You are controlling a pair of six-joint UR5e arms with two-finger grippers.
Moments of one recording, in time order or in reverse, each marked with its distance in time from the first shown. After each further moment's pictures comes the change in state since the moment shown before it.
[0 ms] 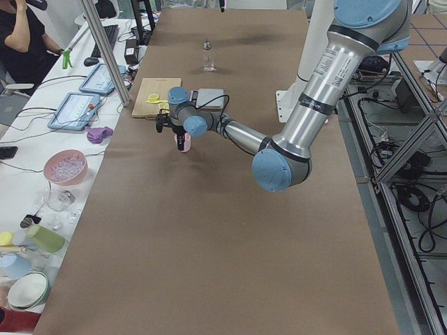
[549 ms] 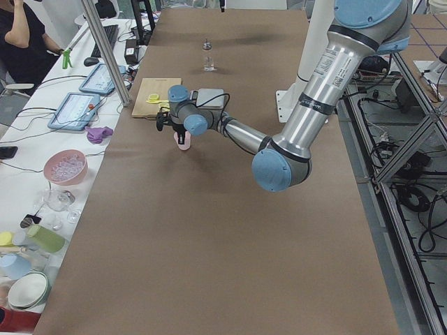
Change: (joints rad) left arm -0.008 -0.005 -0.021 0.022 -0.018 -0.006; right arm 0.001 -0.002 0.001 -0.001 0.019 0.000
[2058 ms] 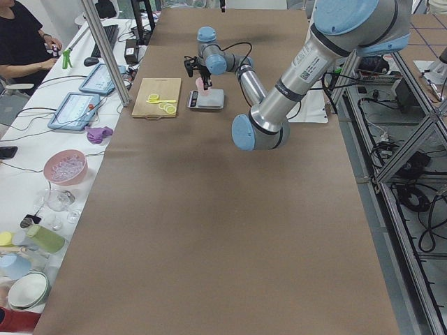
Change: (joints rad) left arm 0.286 -0.378 -0.068 0.280 0.193 -0.533; right arm -0.001 -0.007 0.007 0.013 0.014 0.007
